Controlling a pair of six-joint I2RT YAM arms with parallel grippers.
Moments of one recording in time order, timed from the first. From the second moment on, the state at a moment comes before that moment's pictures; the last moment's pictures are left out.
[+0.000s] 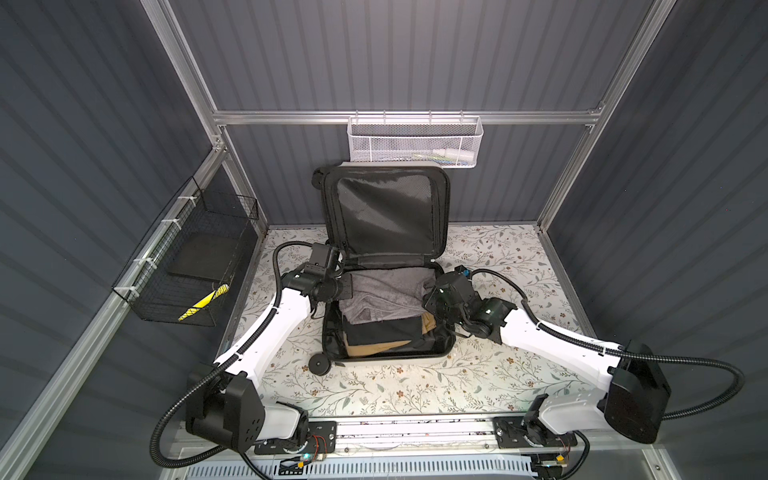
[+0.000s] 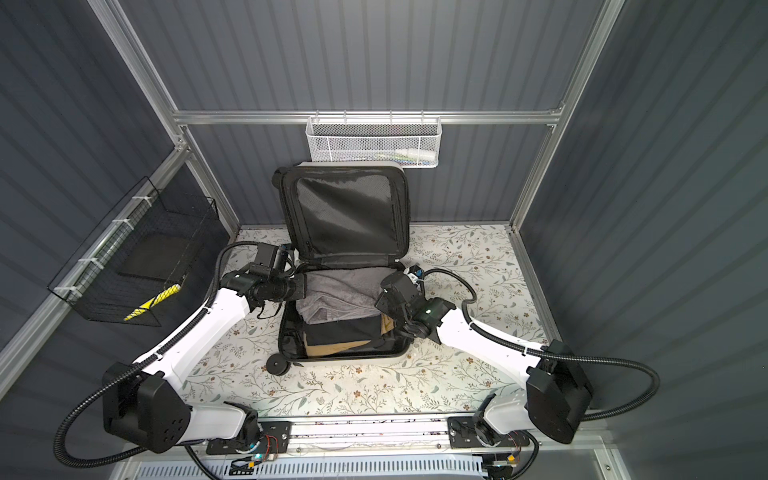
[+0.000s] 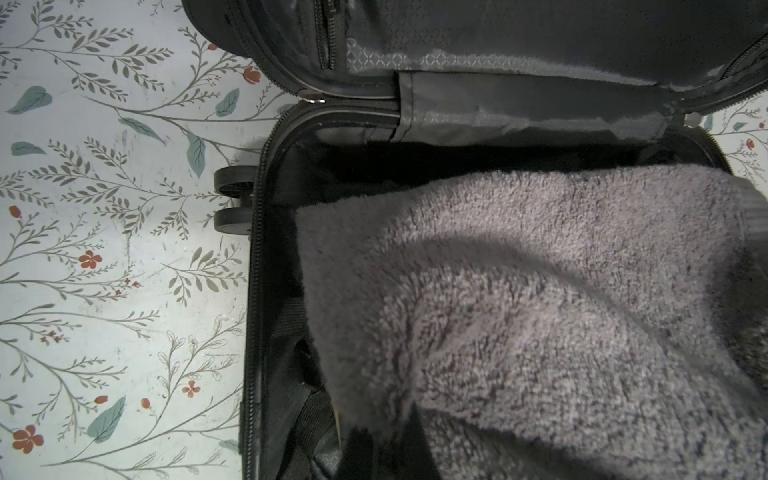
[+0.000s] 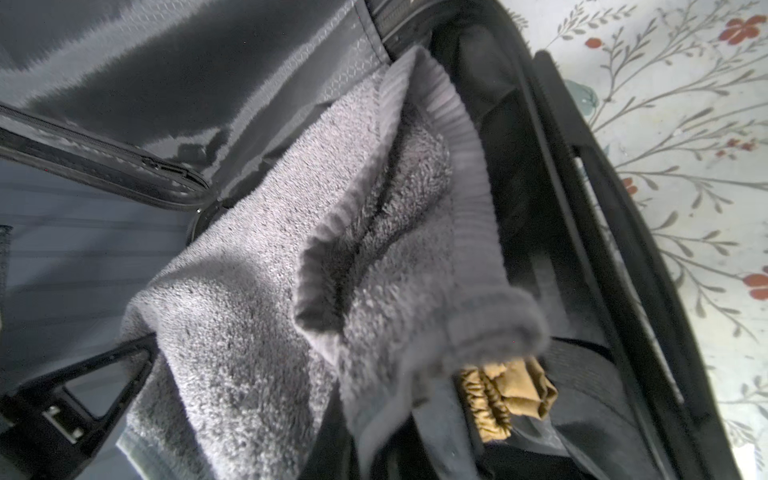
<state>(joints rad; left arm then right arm) -0.35 1.37 1.16 -0.73 0.02 -0.31 0.81 1.38 0.98 -0.33 0.20 1.17</state>
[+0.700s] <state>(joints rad) -0.33 1.38 1.31 -0.88 -0.06 -0.31 0.58 1.17 0.88 -0.44 0.02 1.09</state>
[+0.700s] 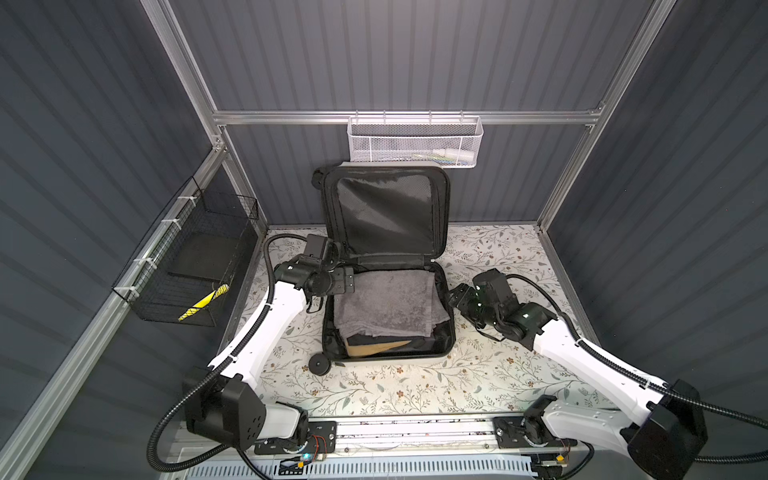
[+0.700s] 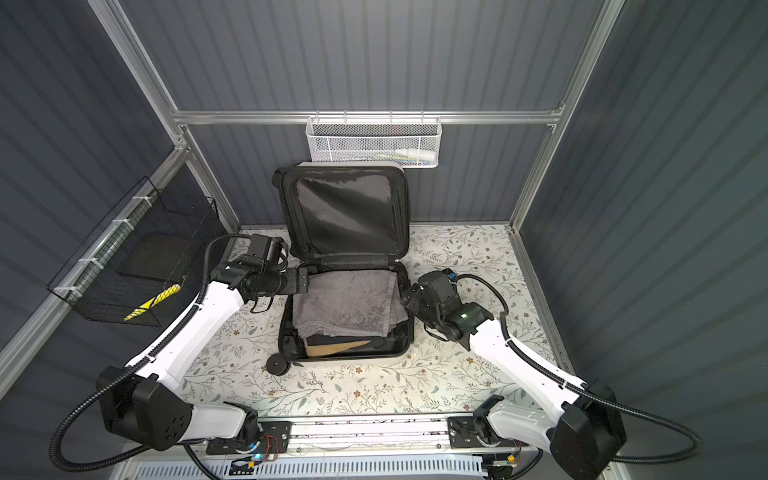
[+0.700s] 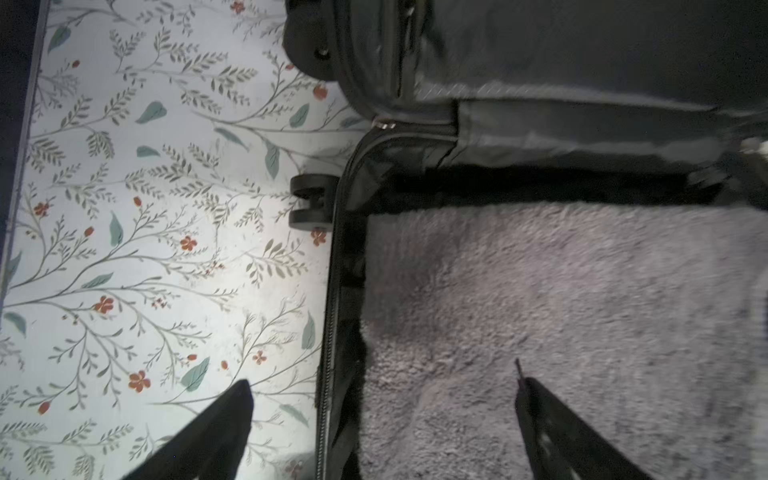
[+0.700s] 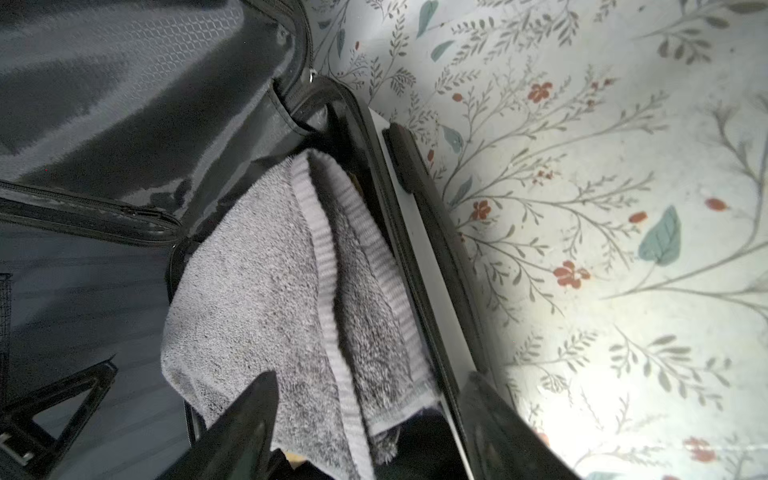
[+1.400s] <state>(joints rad) -0.34 1.37 0.95 -0.59 0.19 -0.50 0.65 1.54 0.90 -0.17 -0.25 1.03</state>
